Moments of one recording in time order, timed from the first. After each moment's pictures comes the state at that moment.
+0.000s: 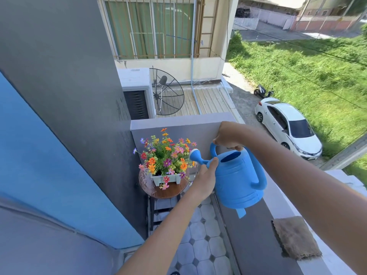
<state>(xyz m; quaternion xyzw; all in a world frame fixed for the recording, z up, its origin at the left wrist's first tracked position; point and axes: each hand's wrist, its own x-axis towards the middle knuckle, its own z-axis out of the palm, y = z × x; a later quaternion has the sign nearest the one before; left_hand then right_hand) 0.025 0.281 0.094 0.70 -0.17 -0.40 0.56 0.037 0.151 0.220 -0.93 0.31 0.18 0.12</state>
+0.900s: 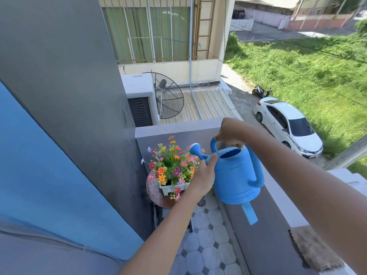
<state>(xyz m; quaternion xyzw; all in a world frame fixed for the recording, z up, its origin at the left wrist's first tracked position) 0.089 0.282 0.083 0.71 -0.19 -0.38 0.57 0.092 0.159 0.226 -0.93 0.32 0.15 0.11</state>
